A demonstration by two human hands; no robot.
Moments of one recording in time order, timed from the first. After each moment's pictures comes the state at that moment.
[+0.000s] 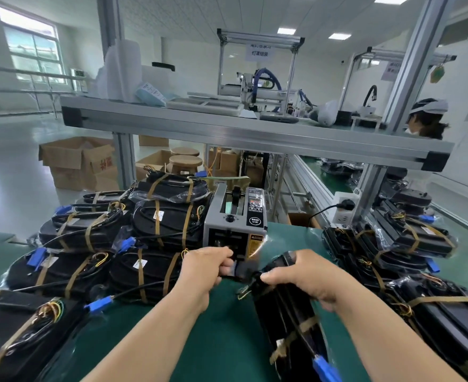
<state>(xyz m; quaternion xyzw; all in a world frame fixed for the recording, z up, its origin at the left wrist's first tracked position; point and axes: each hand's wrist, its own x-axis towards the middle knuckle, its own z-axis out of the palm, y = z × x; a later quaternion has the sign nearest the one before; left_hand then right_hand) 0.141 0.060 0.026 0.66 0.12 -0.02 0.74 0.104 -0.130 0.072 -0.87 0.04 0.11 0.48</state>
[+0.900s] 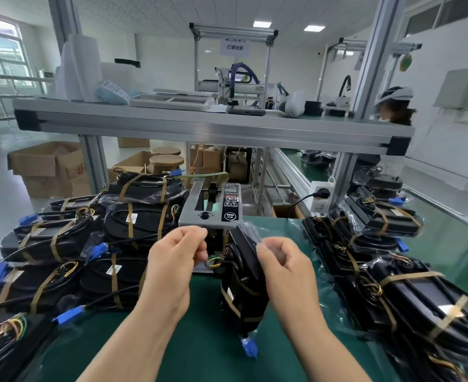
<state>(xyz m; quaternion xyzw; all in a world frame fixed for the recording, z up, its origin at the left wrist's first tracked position) 0.111 0.056 0.053 0.60 0.00 0.09 0.79 0.069 -0.106 0.046 -0.76 0.04 -0.23 0.61</state>
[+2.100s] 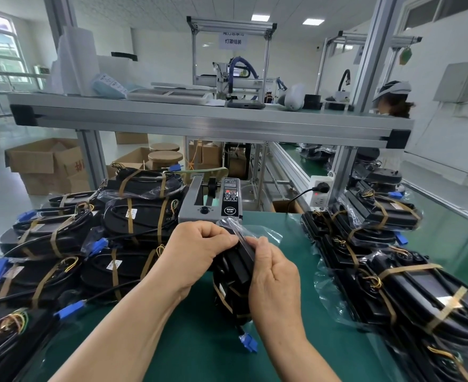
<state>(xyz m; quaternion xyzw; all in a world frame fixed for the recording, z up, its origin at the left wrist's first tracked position) 0.102 0.049 0.079 0.75 -0.07 0.01 0.65 0.051 -0.071 0.045 -0.76 0.06 -0.28 0.59</state>
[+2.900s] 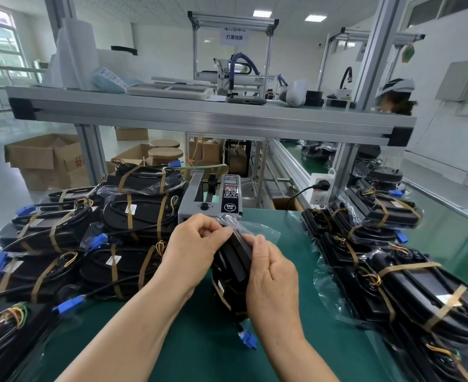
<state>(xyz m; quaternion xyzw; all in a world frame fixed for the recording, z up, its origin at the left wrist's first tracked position) 0.109 0.044 0.065 0.76 -0.03 0.07 0.64 0.047 -0.070 0.042 -0.76 0.04 -0.27 0.59</state>
